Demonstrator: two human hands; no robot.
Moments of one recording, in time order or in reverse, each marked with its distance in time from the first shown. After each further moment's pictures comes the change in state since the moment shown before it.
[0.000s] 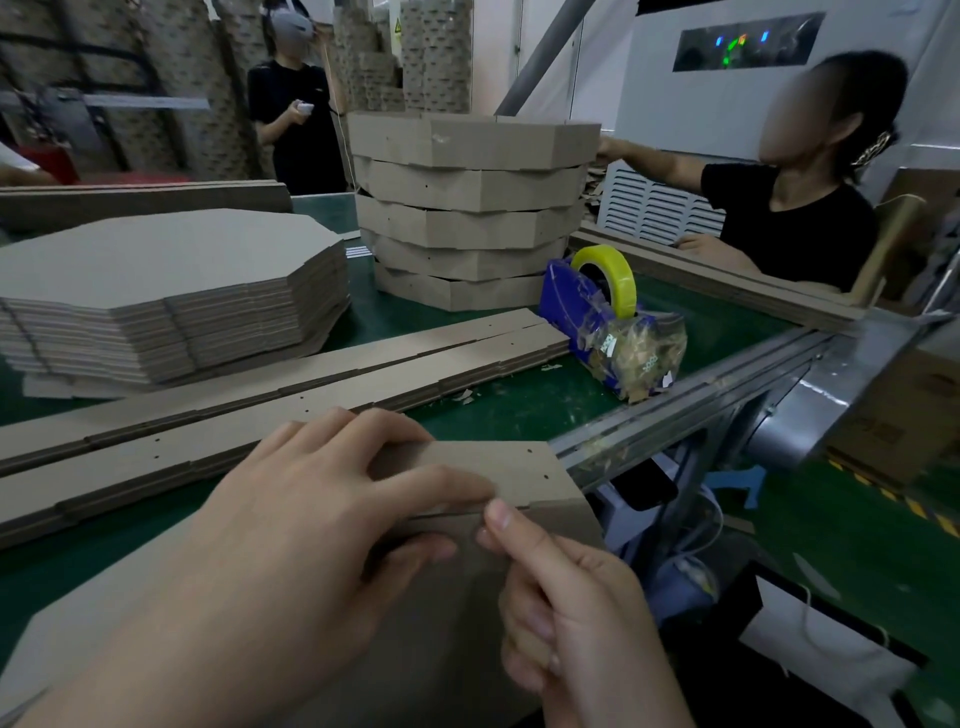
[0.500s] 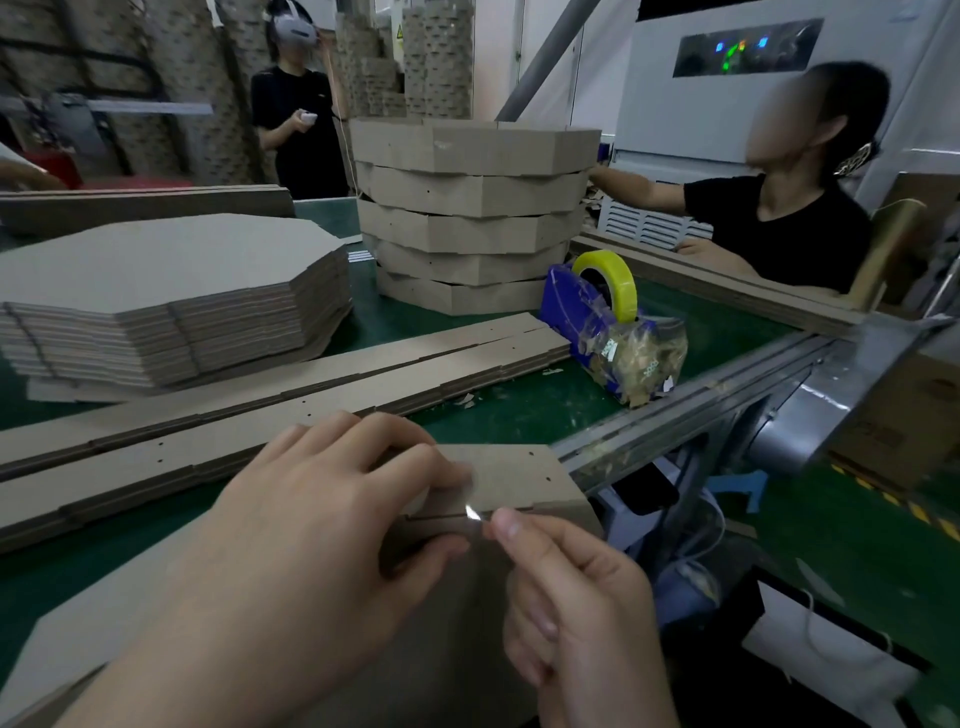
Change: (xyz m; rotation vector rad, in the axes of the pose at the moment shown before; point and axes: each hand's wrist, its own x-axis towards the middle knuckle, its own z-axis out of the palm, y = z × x) left_hand 0.004 0.005 0.002 -0.014 0.026 -0.058; right_hand -0.004 -0.002 0.010 0.089 0.079 -0.165
